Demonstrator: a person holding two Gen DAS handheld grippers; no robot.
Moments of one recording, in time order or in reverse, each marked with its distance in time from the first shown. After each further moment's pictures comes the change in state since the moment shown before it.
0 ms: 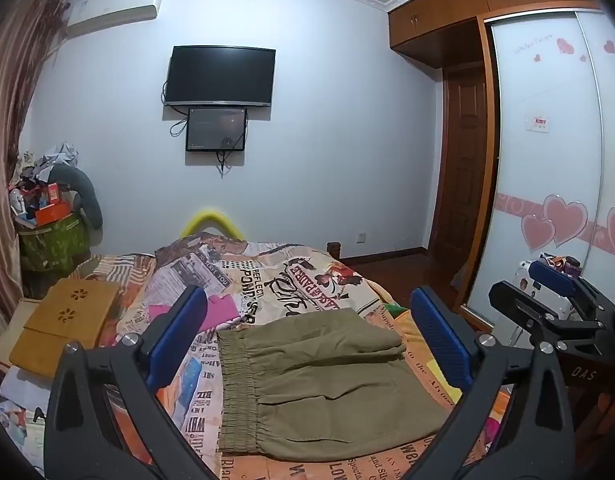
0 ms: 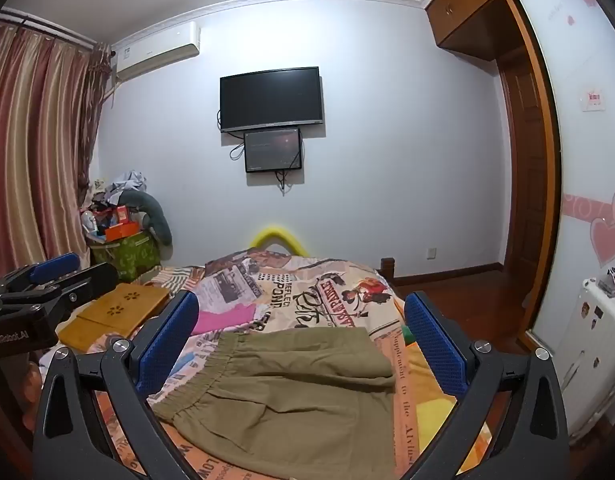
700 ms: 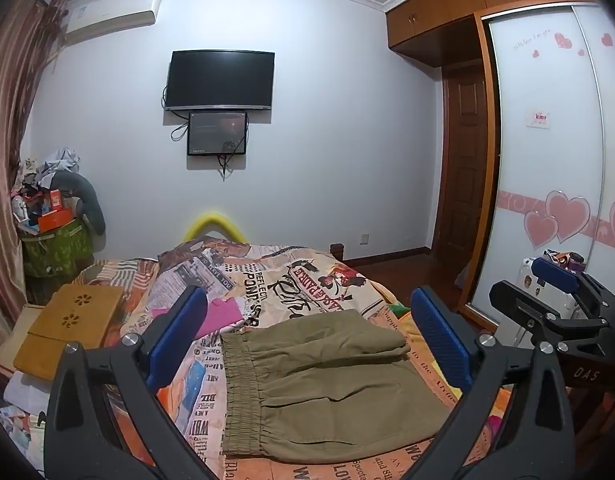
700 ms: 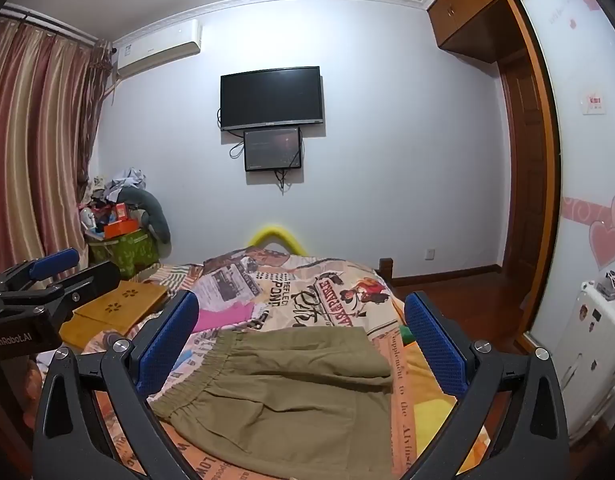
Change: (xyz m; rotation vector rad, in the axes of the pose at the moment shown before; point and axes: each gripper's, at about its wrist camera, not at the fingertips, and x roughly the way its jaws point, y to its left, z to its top) left arm 0.001 -0.005 0.000 0.008 -0.011 0.011; right arm 0.001 -0.001 -0.002 -0.003 0.005 -0.003
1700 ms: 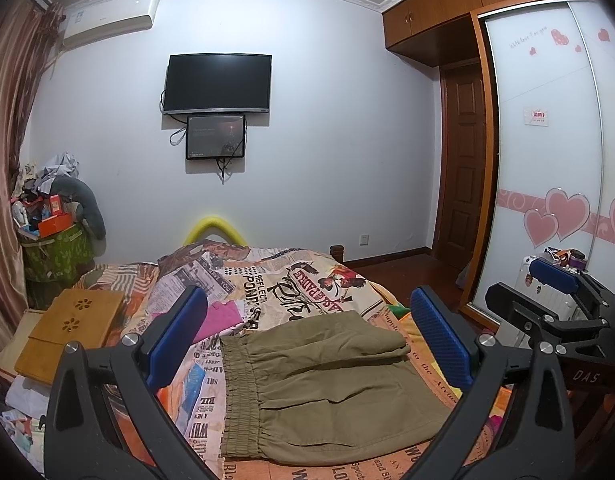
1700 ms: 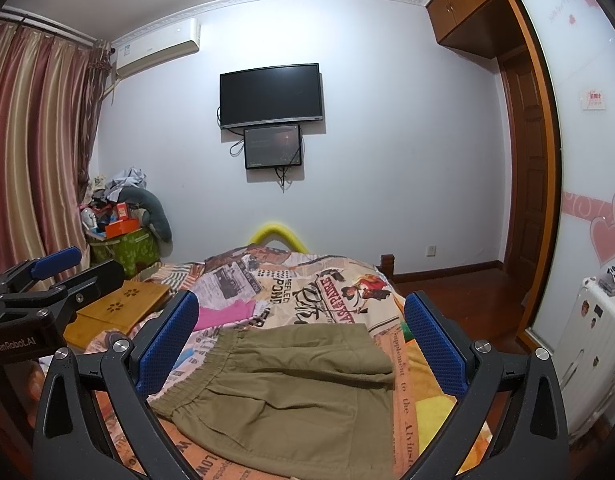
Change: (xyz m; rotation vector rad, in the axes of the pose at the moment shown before) left arm -0.002 -0.005 0.000 0.022 -0.010 0.004; right arm 0.001 0.001 0.003 0.002 0.008 0.004
